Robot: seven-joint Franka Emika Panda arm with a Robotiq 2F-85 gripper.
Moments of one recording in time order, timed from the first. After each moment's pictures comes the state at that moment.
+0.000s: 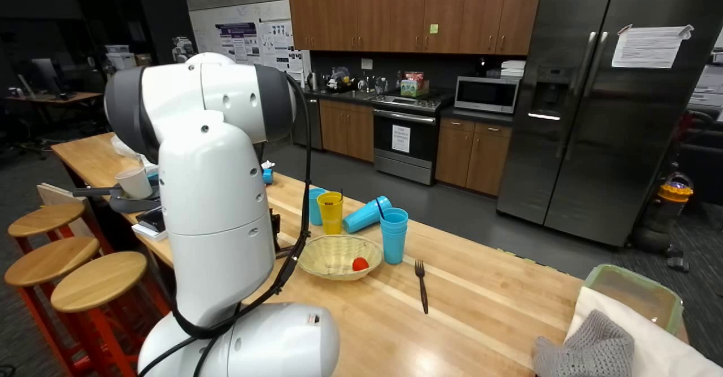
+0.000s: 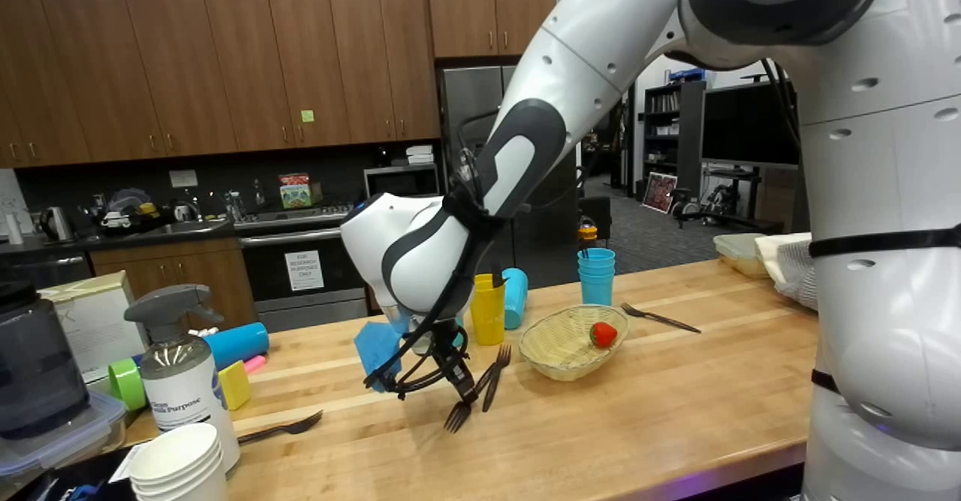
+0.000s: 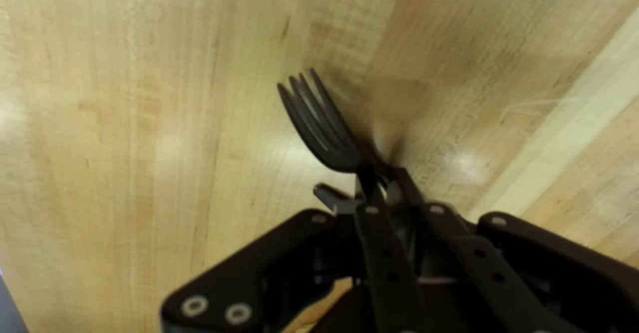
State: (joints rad) arm 0.61 0.17 0.31 -2.21 -0.35 2.12 2.53
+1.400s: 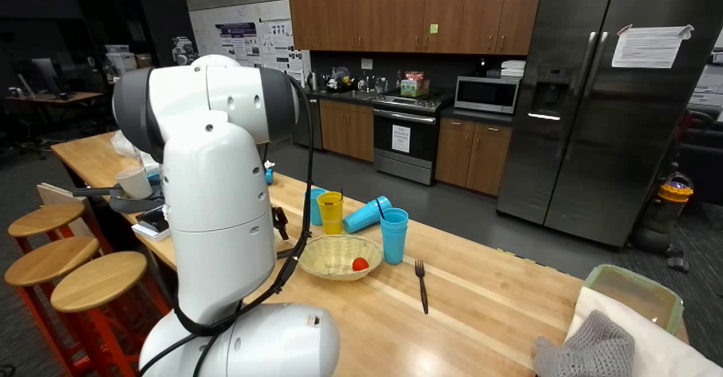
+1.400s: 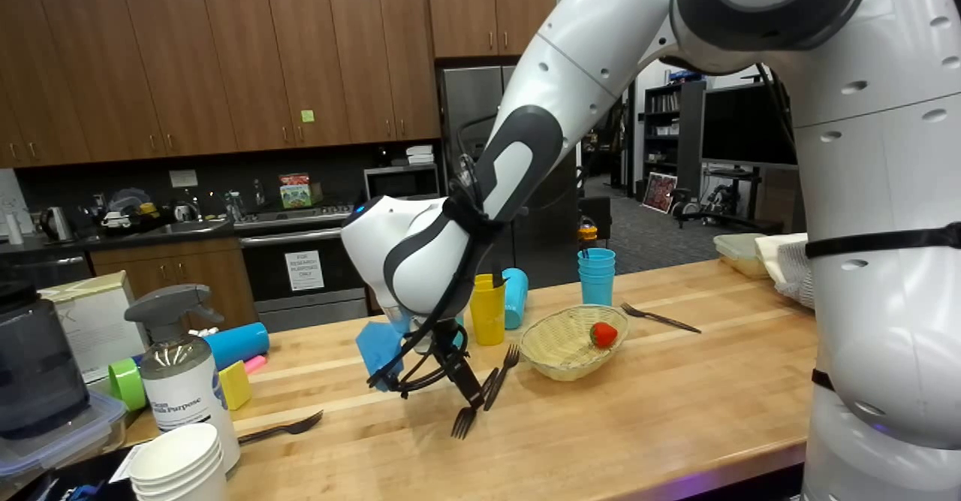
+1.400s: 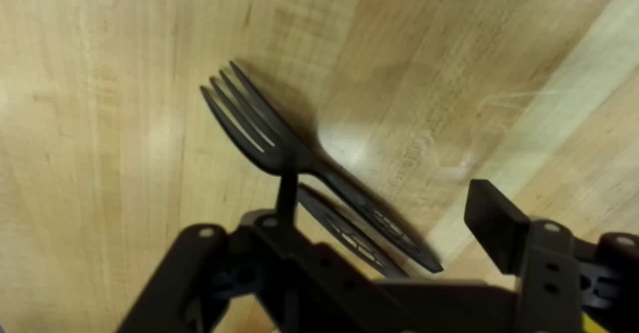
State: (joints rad) arm 0.59 0.19 0.32 -2.20 -0.39 2.12 2.53
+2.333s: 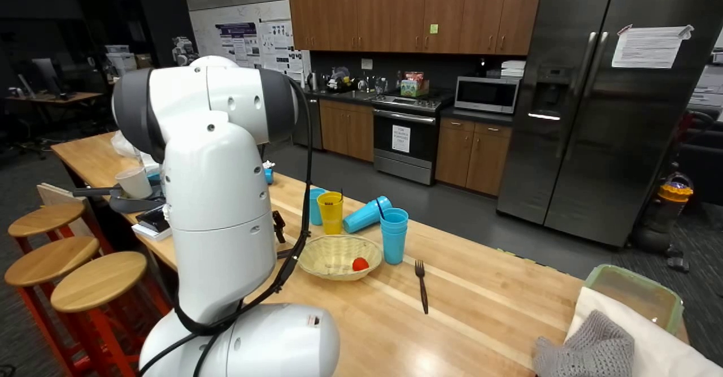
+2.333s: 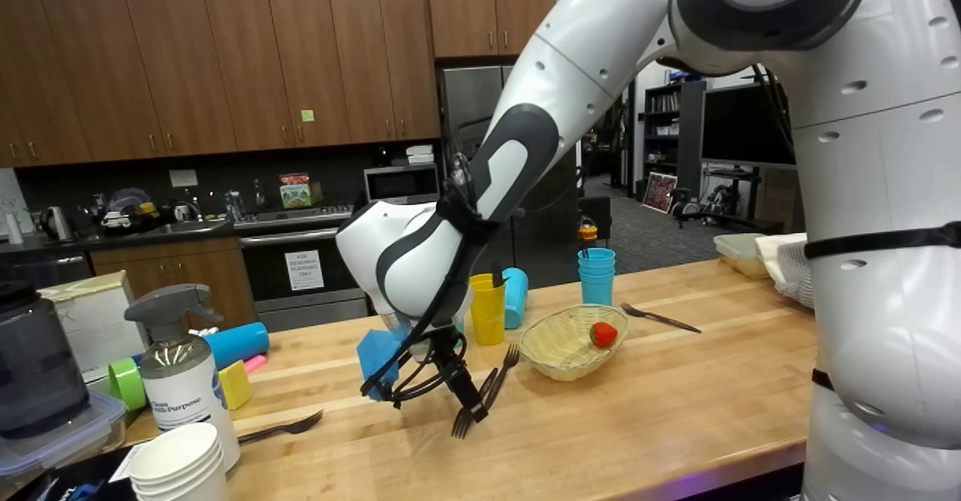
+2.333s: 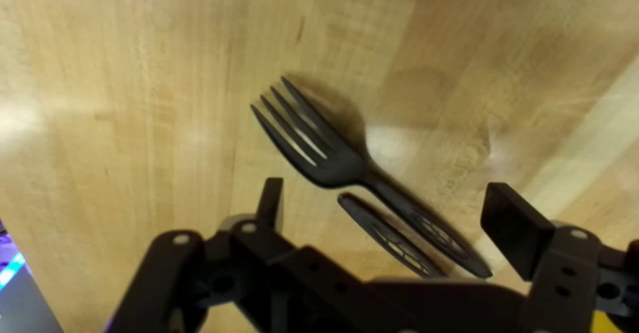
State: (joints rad) arm 0.58 0.20 0.35 -2.19 -0.34 2.08 2.58
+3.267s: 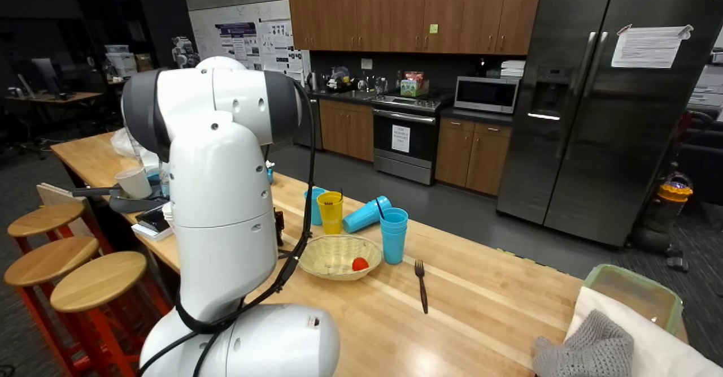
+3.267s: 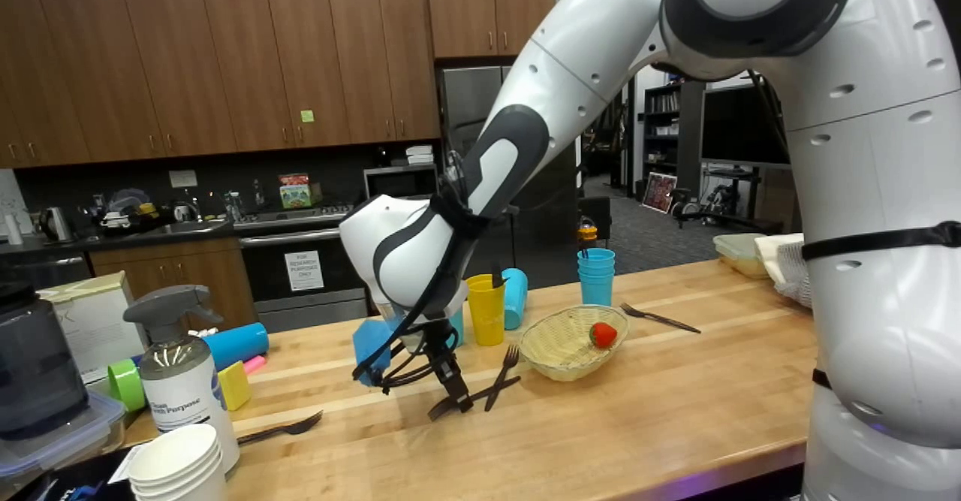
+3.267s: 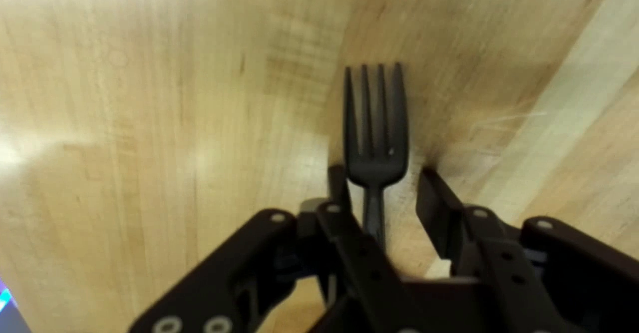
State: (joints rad) arm 0.57 0.22 0.33 -2.15 -0.31 2.11 2.57
